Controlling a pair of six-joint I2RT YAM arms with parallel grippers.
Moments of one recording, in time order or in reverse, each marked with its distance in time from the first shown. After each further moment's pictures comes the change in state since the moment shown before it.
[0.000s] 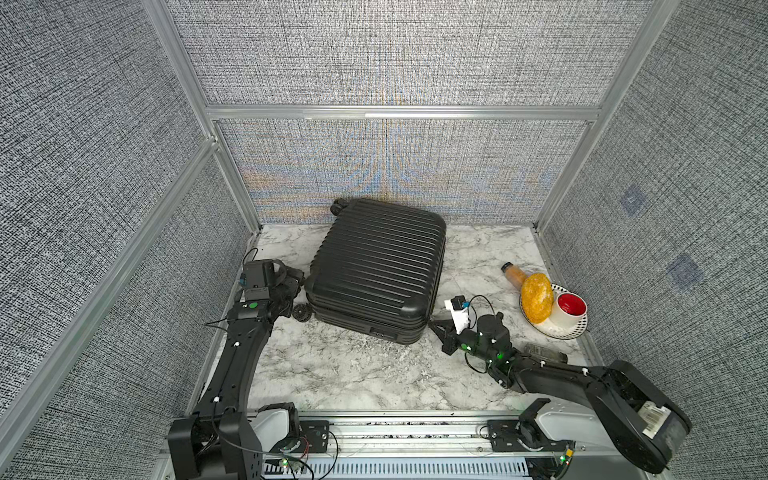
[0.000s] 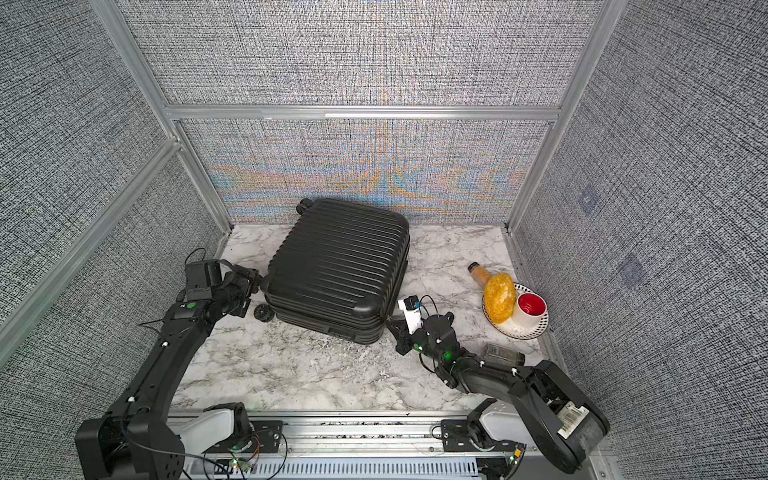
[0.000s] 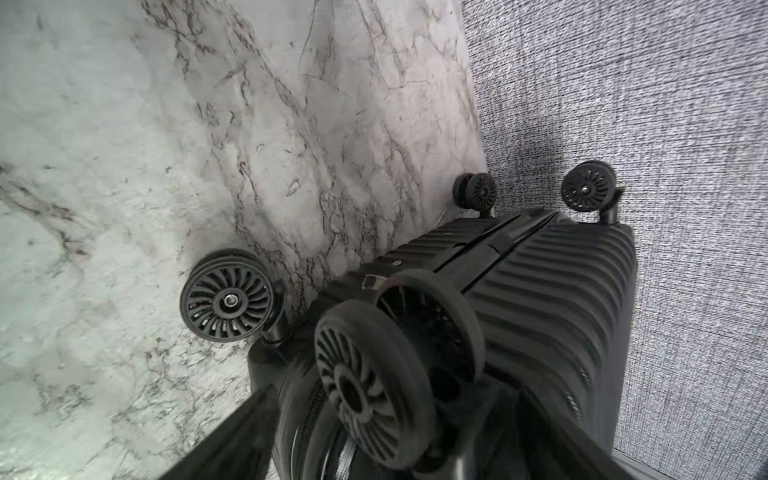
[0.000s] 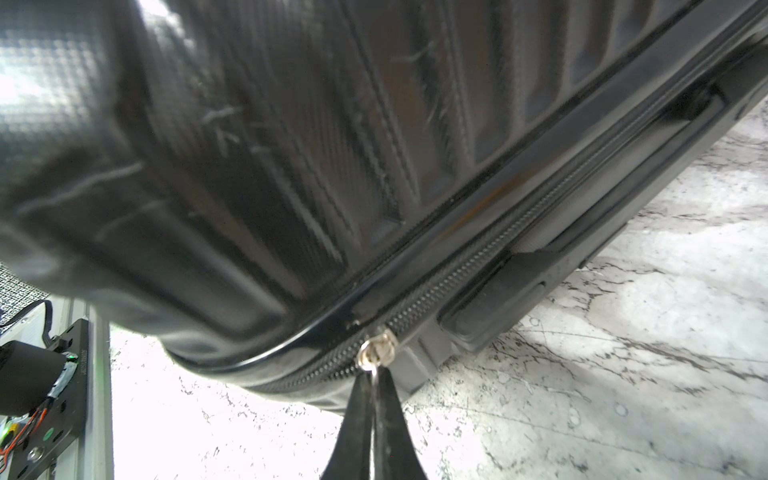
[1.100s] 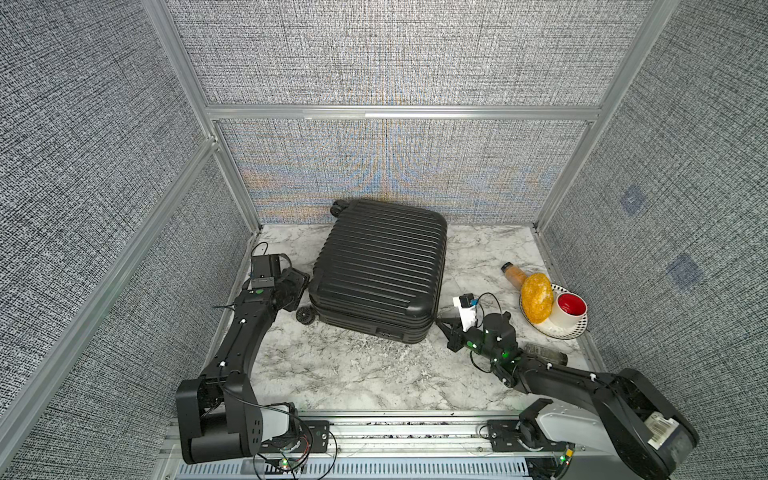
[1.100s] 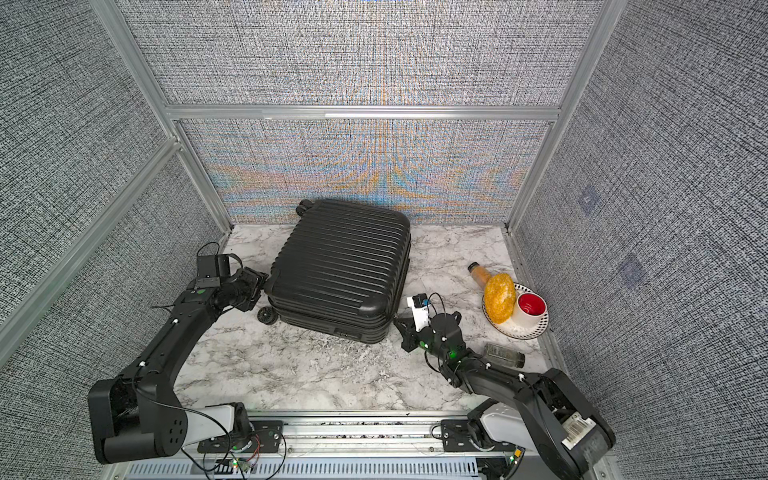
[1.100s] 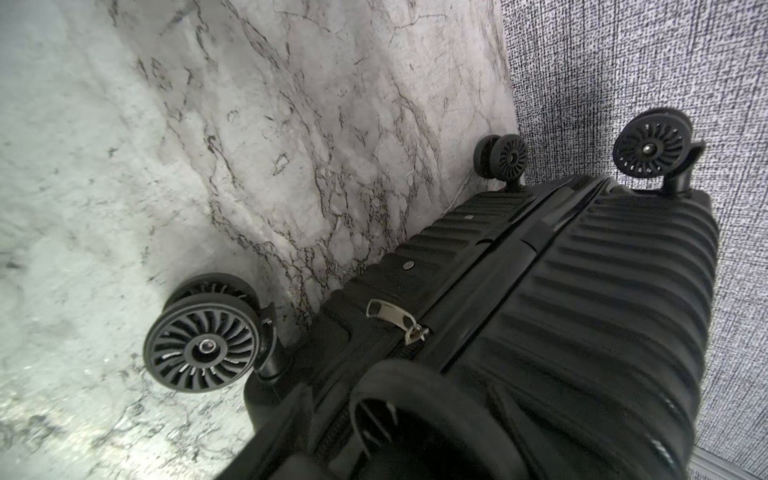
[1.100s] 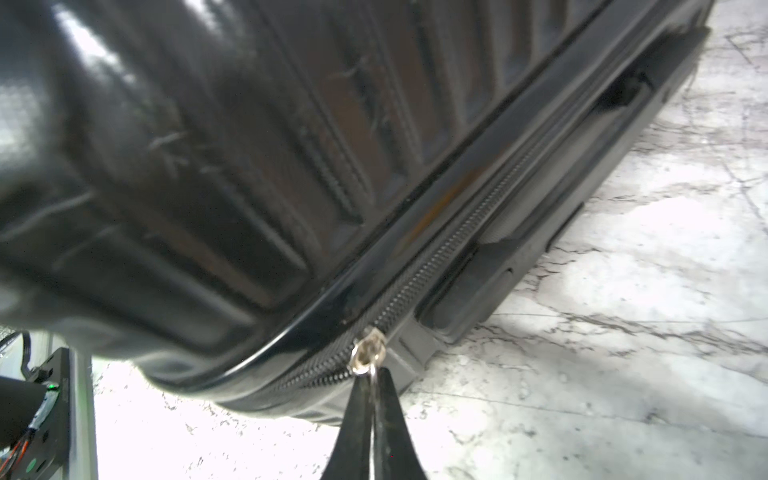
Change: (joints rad) left arm 0.000 0.144 0.051 0.005 0.076 0.108; right arm -0.108 -0.037 0.003 -0.058 -0.008 0.019
